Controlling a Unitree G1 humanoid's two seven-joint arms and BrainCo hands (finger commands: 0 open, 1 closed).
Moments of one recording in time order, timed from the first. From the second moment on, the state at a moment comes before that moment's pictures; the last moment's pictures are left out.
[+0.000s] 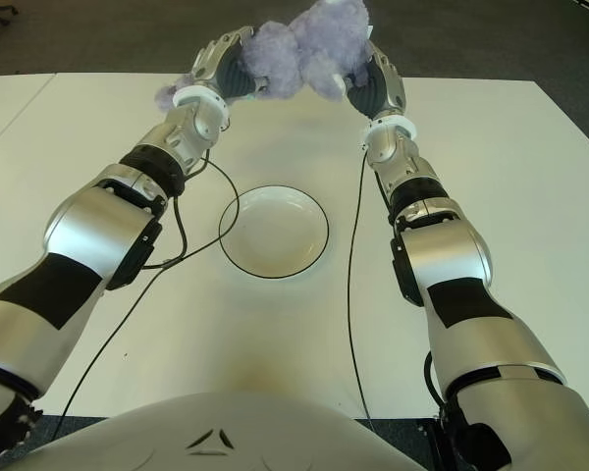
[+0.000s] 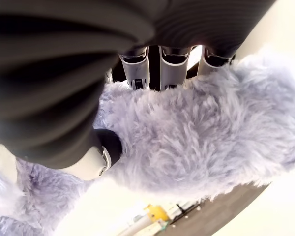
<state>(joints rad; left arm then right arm) -1.24 0.11 -0.35 1.34 0.59 -0.22 0.36 -1.07 -0.35 0.22 1.28 -0.48 -0.41 -0.39</state>
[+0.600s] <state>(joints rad) -1.19 0.26 -0.42 1.16 0.63 -0.42 0.42 -0.98 -0.47 0.23 0.95 -0.44 -0.47 -0.27</state>
